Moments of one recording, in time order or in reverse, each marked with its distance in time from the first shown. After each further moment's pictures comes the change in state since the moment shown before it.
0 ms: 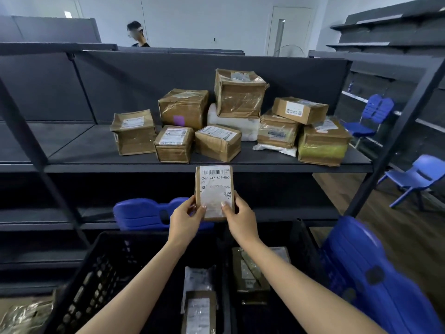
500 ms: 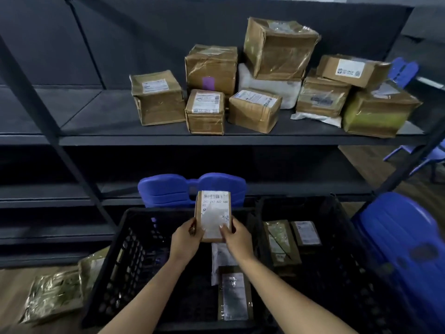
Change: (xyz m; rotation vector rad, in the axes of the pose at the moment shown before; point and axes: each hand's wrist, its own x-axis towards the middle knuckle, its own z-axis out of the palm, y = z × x) left_hand 0.014 -0.156 -0.084 0.252 -0.175 -0.206; right_hand -0.036 0.079 0.159 -0.060 -0.092 0.325
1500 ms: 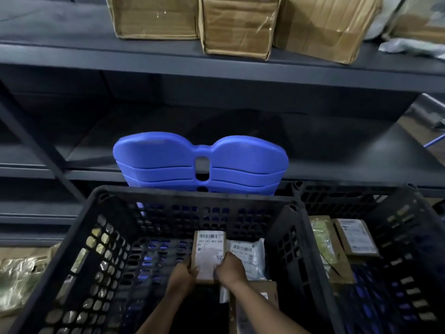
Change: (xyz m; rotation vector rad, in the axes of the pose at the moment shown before) left_hand 0.102 -0.244 0.114 0.106 -0.216 -0.337; right_hand 0.122 0.202 0.135 -0.453 -0.257 0.356
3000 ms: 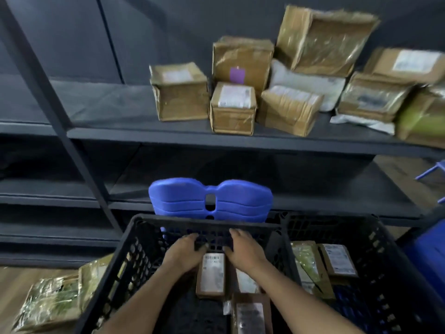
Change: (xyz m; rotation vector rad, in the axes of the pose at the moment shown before) left_hand -0.094 0.129 -0.121 0.409 0.134 0.291; right_hand -0.113 -0.086 -0.132 -0.494 0.209 -0.501
